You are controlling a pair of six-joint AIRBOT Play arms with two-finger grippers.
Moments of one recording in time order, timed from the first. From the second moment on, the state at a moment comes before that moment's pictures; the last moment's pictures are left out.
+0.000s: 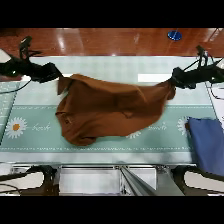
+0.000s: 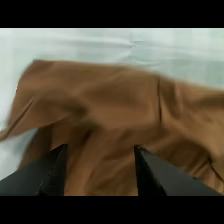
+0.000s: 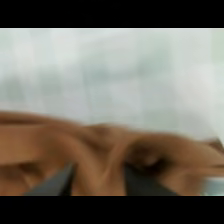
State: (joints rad) left arm 0.09 -1.47 1.39 1.03 -1.13 -1.39; right arm -0.19 -1.43 1.28 -0.97 1.10 1.51
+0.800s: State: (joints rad) left arm 0.25 -0.93 0.55 1.06 -1.40 -1.50; right arm -0.59 -1.16 0.83 -1.07 1.15 1.41
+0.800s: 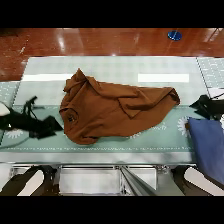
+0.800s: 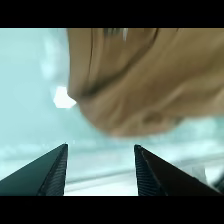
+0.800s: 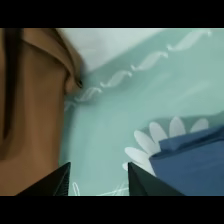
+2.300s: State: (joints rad) left arm -0.16 -1.14 0.54 0.69 -0.90 -1.51; right arm -0.50 -1.38 0.85 -0.93 1.04 1.32
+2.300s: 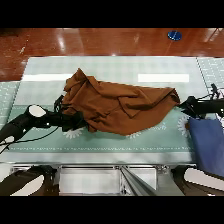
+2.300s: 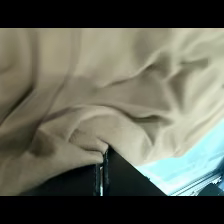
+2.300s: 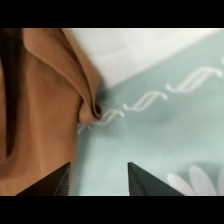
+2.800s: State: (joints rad) left arm -0.12 -1.14 0.62 0.68 -0.92 -1.47; right arm -0.27 -1.58 1.10 -0.86 1.07 1.32
